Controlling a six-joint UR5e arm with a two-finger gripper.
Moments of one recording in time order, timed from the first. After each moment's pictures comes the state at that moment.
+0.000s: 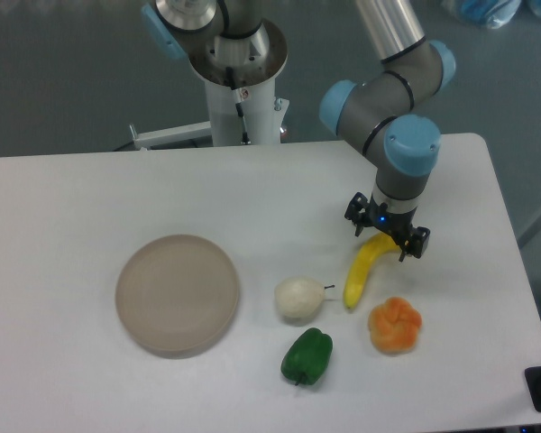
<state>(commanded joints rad) 2.49 -2.00 -1.85 -0.81 1.57 1.40</state>
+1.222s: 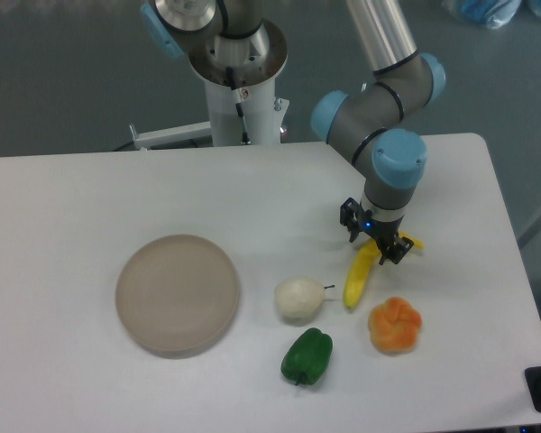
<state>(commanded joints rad) 2.49 -2.02 -1.85 -0.81 1.57 1.42</state>
